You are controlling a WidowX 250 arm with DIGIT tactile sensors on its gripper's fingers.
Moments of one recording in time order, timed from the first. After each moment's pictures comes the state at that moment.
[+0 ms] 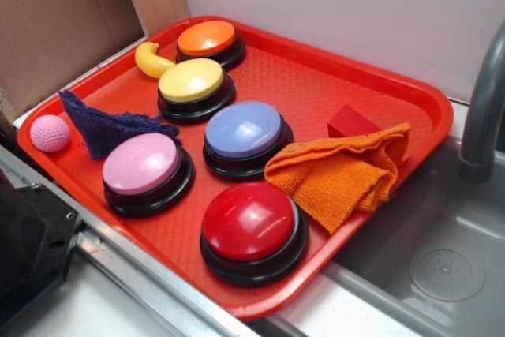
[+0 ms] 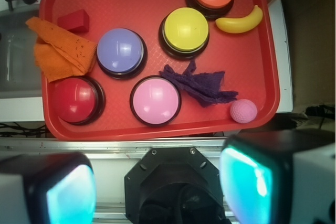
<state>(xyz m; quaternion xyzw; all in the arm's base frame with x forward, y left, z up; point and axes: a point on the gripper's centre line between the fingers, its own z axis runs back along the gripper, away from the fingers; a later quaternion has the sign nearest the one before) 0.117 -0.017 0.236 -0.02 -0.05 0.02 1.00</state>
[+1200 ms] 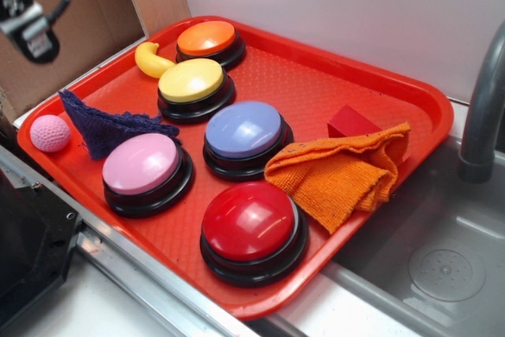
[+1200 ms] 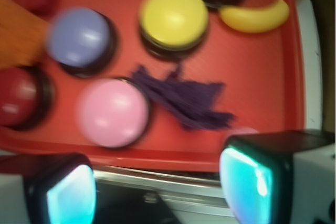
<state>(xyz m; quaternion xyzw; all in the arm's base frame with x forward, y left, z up) 0.127 0.056 0.130 -0.03 -0.09 -0.05 0.99</state>
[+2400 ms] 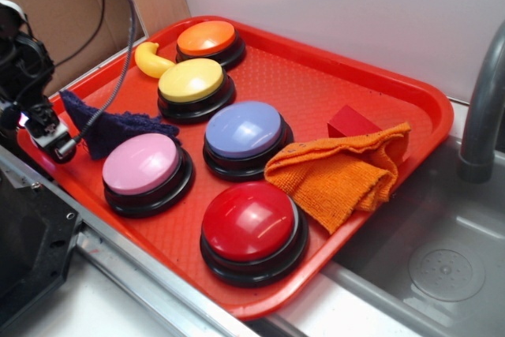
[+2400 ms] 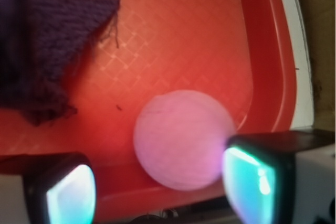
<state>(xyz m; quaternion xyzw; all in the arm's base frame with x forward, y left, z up) 0.125 0.118 0.020 0.10 -0.05 0.01 0.99</state>
